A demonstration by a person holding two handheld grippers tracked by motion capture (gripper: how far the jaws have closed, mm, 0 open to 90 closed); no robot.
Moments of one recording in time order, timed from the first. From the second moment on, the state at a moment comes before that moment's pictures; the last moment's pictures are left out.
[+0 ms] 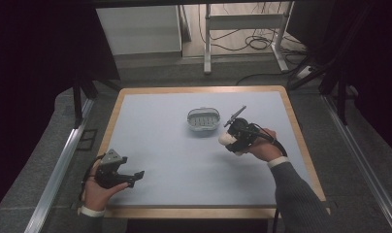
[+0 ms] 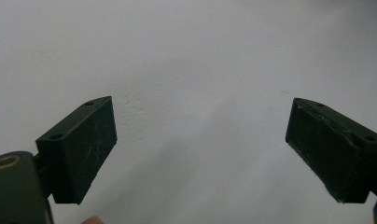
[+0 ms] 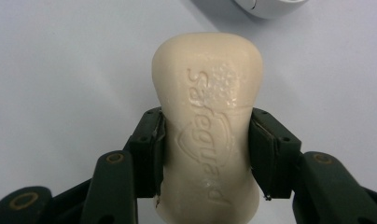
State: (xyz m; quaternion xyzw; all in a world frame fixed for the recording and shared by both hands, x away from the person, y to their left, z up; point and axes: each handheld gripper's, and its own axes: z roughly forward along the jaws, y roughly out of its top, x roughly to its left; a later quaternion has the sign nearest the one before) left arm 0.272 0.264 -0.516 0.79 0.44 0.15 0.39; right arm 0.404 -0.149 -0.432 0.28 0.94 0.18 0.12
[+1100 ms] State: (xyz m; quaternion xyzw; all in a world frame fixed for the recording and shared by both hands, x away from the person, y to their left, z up) left arm 0.273 0.264 -0.518 0.80 0.44 0.15 0.39; right arm 0.437 -0.138 -0.423 0.27 0.93 0.19 0.14
